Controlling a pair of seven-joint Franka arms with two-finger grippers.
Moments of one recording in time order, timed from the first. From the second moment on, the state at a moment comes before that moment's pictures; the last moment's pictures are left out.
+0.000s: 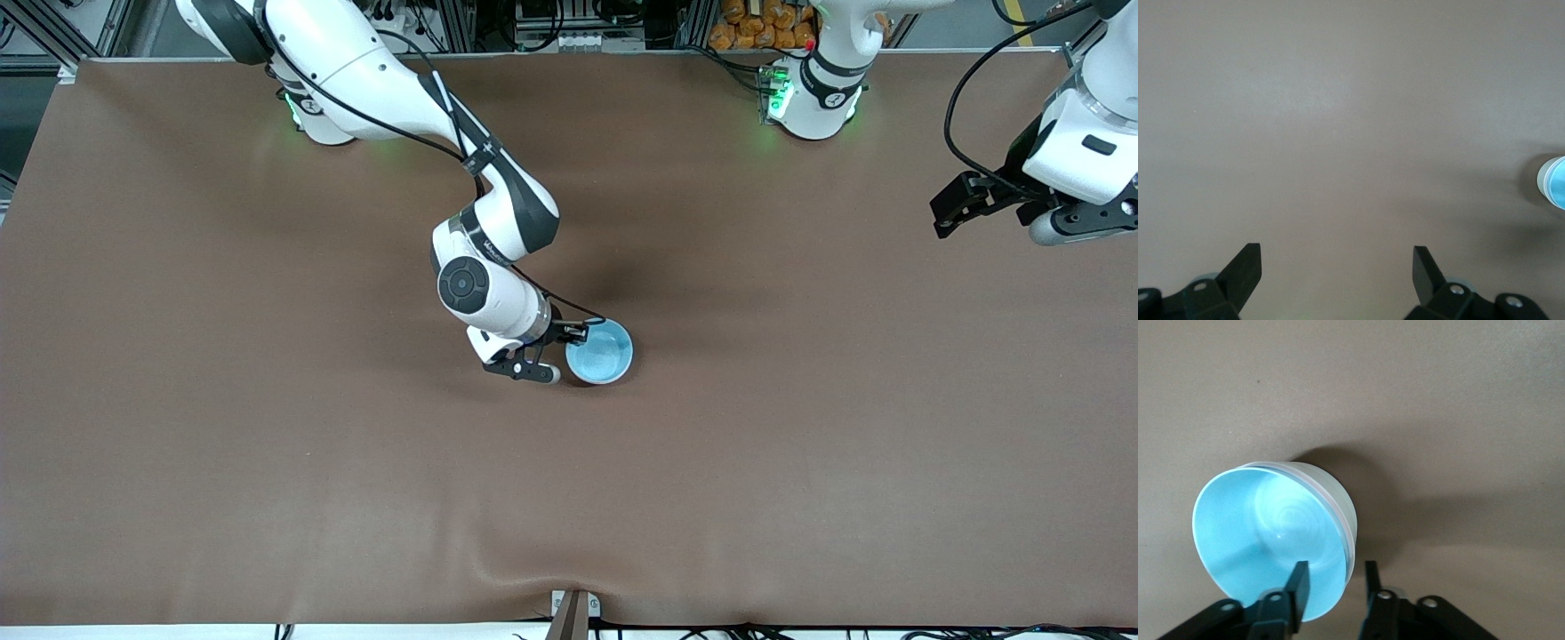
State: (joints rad) left arm -0.04 -0.05 -0.12 -1.62 0.08 1.58 -0.28; right arm 0.65 0.76 0.03 -1.48 0.44 2.33 0.62
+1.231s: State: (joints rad) left arm -0.05 -0.02 -0.12 -1.62 0.08 1.58 -0.28; right arm 0.45 0.32 -0.20 -1.67 0.39 1.97 0.13
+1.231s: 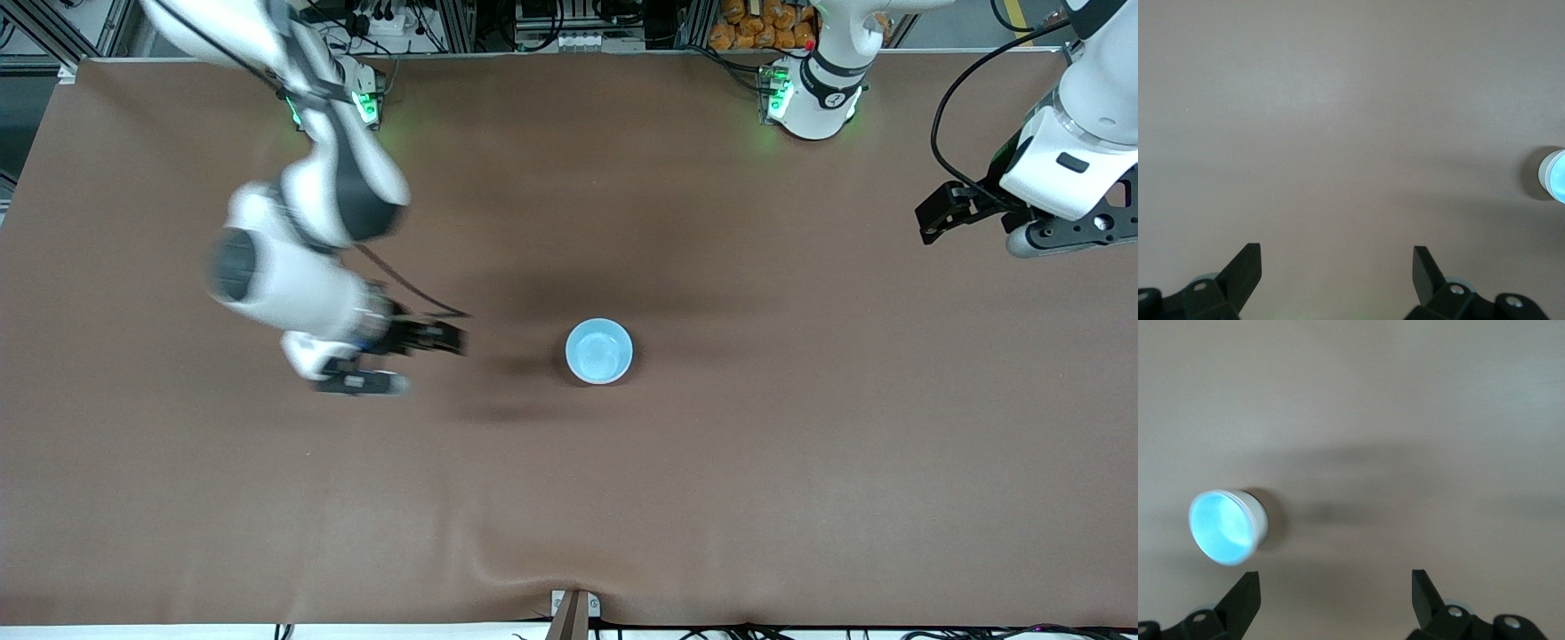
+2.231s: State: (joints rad) left arm -0.05 -0.02 -0.12 -1.62 0.08 1.58 -0.28; right arm 0.21 -0.01 -0.22 -1.71 0.11 1.69 -0.01
